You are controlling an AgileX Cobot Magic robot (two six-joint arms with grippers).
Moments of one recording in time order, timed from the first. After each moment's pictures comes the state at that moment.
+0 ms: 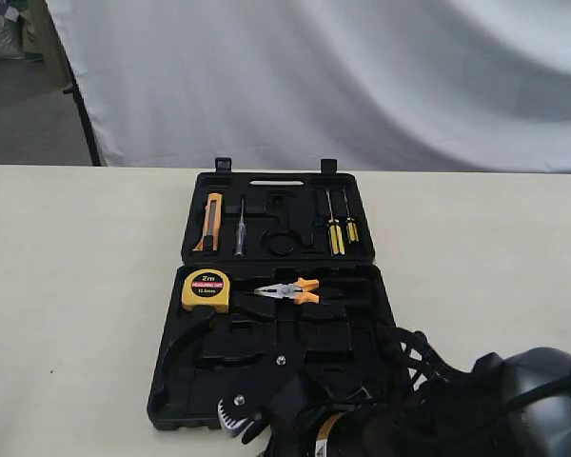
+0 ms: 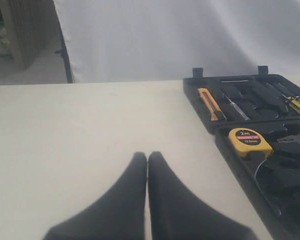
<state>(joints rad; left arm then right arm) 0.01 0.00 0.00 -0.03 0.27 0.01 1.10 1.80 -0.65 0.37 -0.06 -0.25</state>
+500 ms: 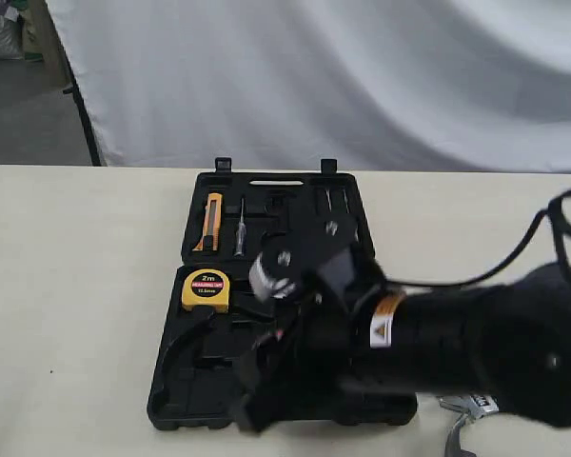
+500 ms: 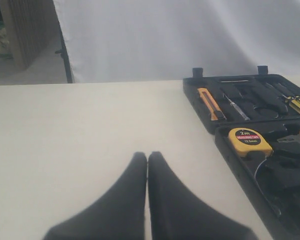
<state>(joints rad) 0.01 0.00 0.00 -0.03 0.27 0.01 0.99 1.43 -0.73 0.34 0.13 -0.25</state>
